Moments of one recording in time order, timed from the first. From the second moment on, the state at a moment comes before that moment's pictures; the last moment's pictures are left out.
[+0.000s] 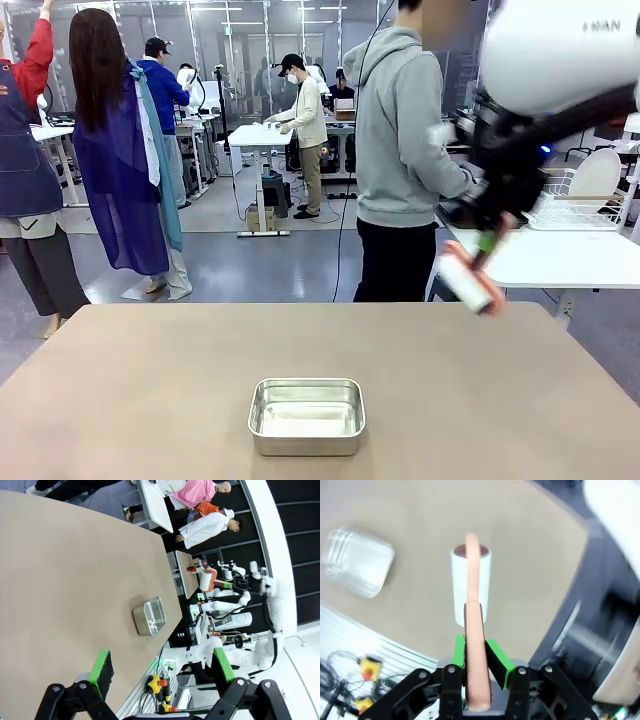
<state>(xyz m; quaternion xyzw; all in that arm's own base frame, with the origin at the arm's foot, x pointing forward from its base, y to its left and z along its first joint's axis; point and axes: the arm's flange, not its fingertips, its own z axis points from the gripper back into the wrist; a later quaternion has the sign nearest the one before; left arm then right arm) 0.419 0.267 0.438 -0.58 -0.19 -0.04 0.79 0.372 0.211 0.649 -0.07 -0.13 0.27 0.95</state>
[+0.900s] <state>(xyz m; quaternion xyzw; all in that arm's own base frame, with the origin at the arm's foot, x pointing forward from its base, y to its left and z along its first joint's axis) 0.418 0.267 0.438 -0.58 -0.19 -0.04 0.79 0.381 0.461 0.532 -0.07 0.03 0.66 0.75</state>
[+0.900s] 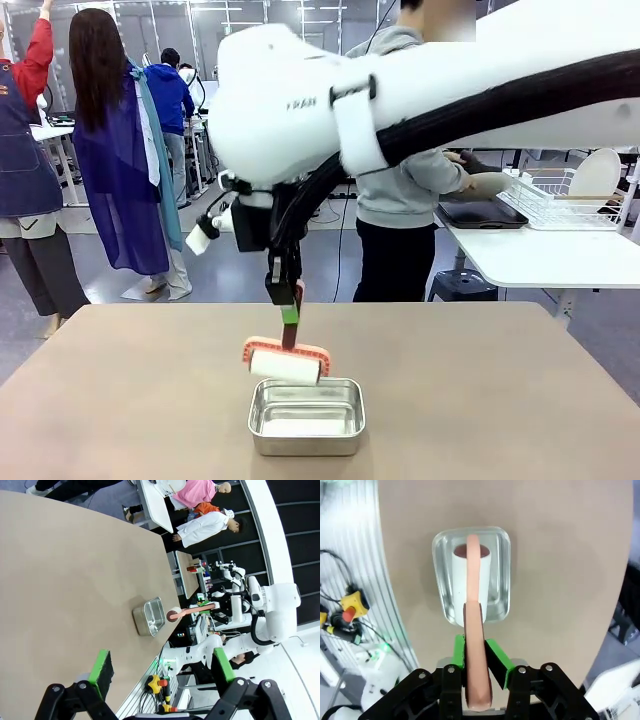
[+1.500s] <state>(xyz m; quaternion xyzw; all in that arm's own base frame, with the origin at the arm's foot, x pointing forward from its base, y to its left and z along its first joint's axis) 0.418 0.267 0.438 -0.58 -0.19 -0.04 0.79 0.389 0.459 0.524 -0.06 0.04 0.70 0.71</state>
